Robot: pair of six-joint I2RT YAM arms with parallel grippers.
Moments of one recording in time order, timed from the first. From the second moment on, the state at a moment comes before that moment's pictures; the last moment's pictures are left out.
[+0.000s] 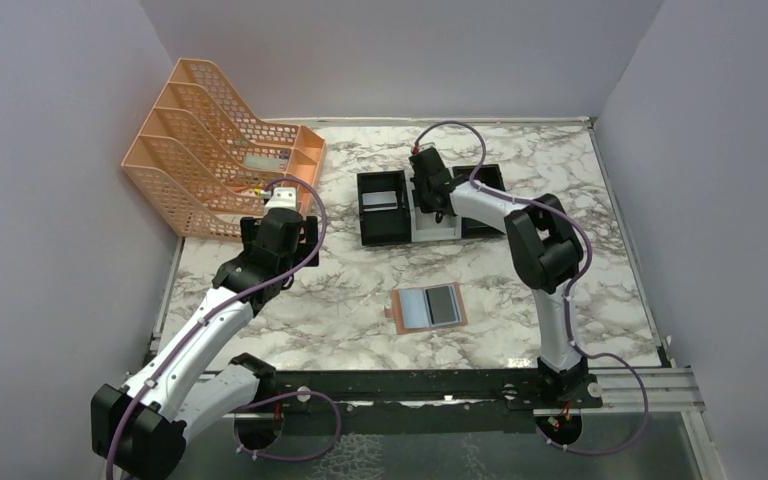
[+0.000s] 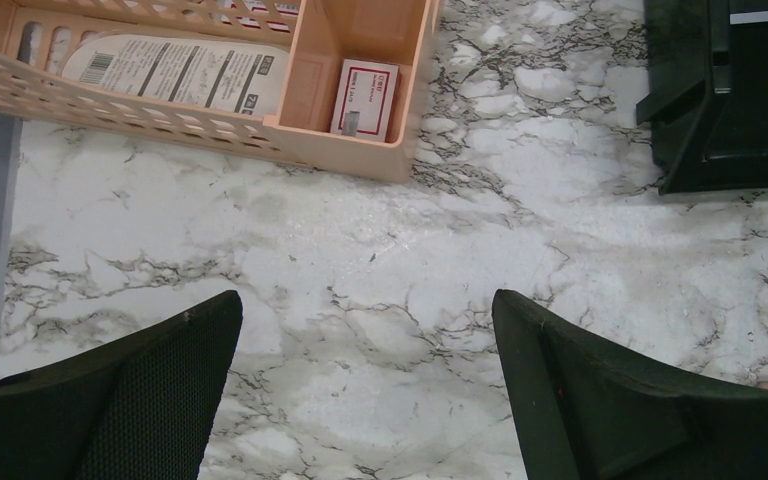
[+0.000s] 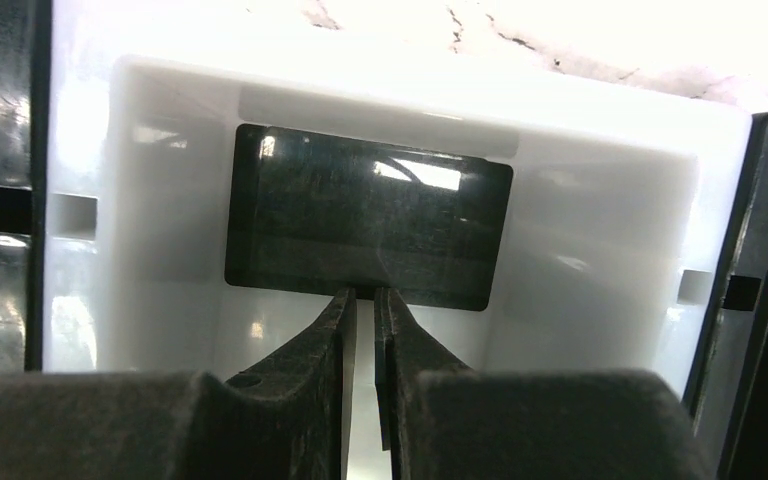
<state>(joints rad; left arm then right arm) -0.46 0.93 0.75 -0.53 -0.46 -0.27 0.54 2.15 1.54 -0.27 0.30 0.15</state>
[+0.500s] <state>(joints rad) -0.45 0.93 0.75 -0.53 -0.46 -0.26 0.56 2.14 1.52 -0.25 0.35 0.14</state>
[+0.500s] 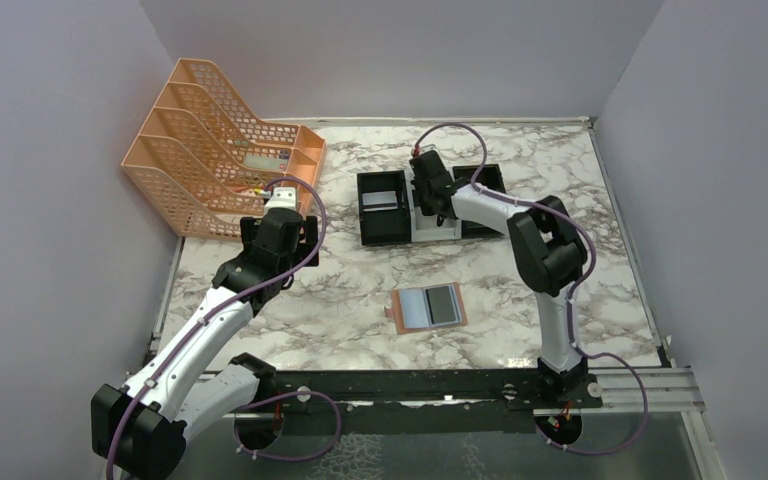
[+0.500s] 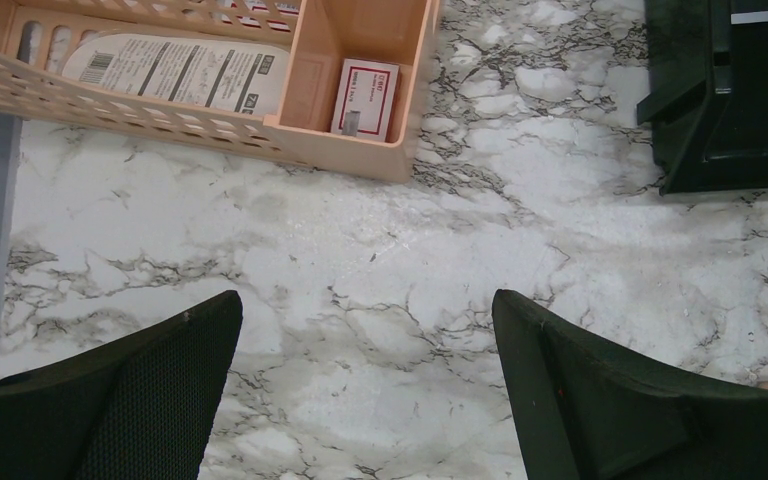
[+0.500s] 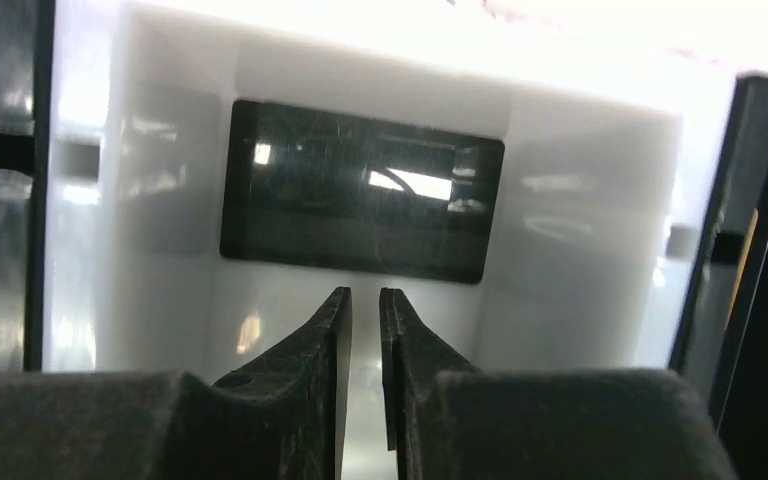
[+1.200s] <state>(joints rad) -0.44 0.94 0.75 -0.51 -0.27 -0.28 0.56 1.31 0.66 0.14 0.33 0.32</state>
